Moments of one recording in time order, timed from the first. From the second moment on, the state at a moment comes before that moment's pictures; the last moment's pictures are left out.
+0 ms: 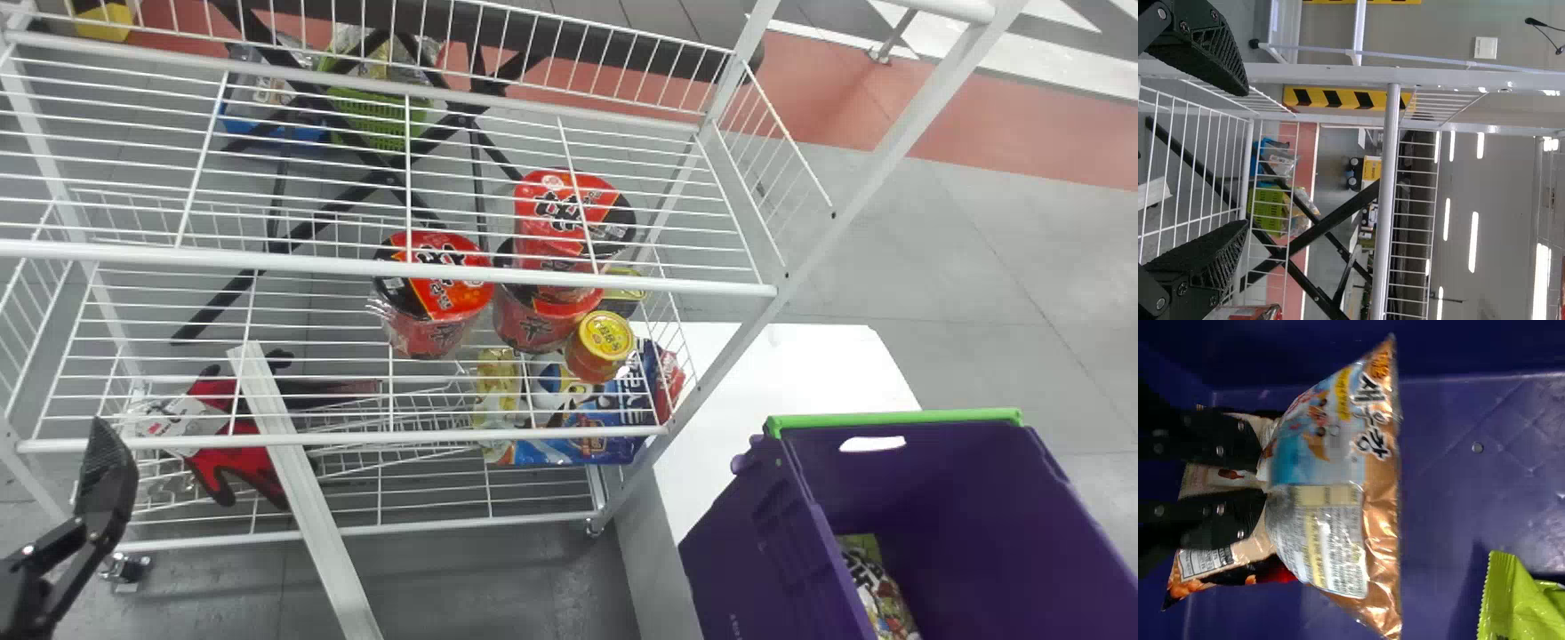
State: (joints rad) left arm 0.59 0.11 -0.09 -1.75 0.11 -0.40 0.10; right arm 0.58 -0.34 -0.55 -1.30 0.50 0.79 1.04
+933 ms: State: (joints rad) left arm 0.61 0.11 -0.13 -1.77 0.08 -0.40 0.12; right arm 0.63 -0.34 -0.64 -1.45 0.46 0.88 1.17
